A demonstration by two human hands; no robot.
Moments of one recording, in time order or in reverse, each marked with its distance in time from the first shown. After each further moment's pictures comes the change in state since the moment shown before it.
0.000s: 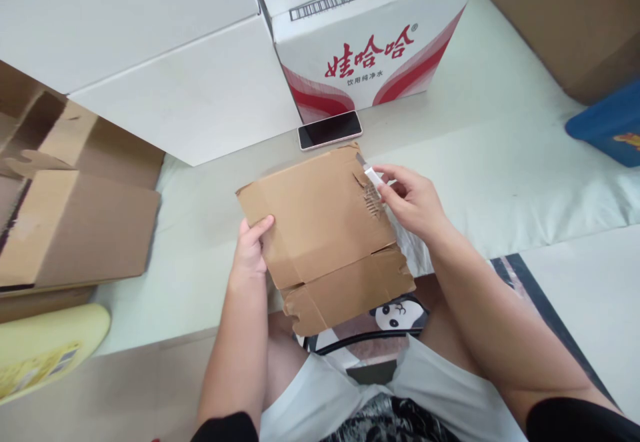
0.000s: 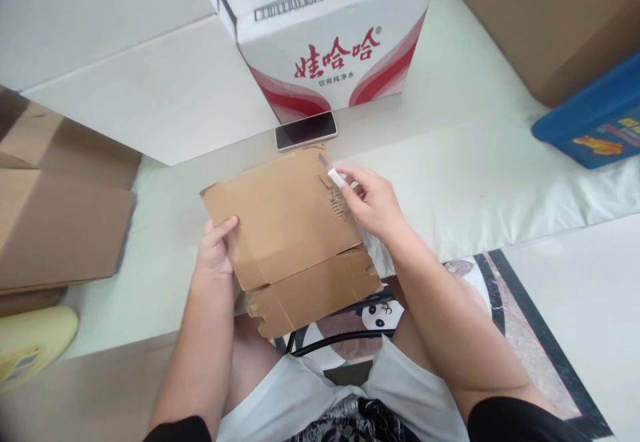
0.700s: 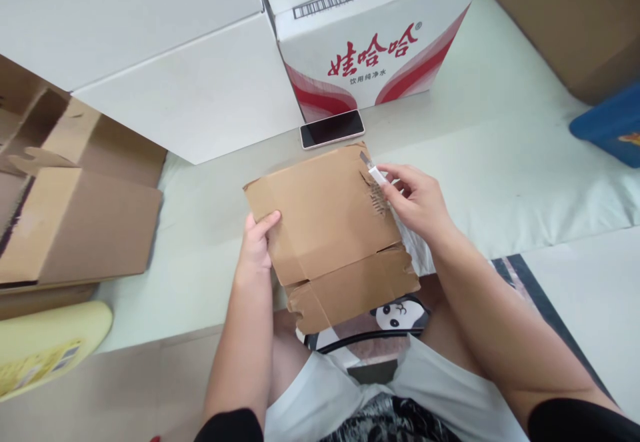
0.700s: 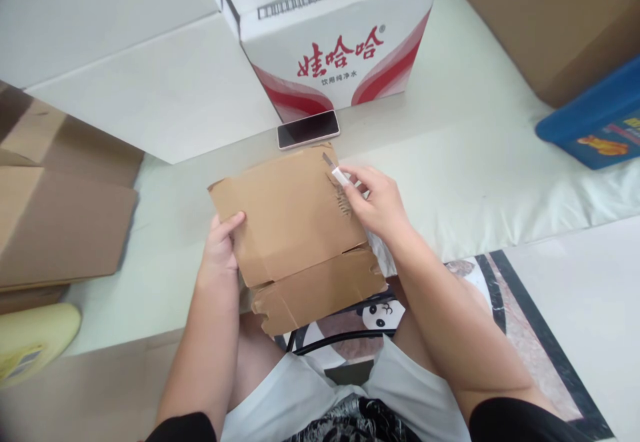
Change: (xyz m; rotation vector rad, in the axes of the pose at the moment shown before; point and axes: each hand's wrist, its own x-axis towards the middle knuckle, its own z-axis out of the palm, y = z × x) left_hand 0.001 0.000 0.008 0.015 -0.046 0.014; right_hand 0.000 -0.005 -0.001 -0.102 0.048 -0.018
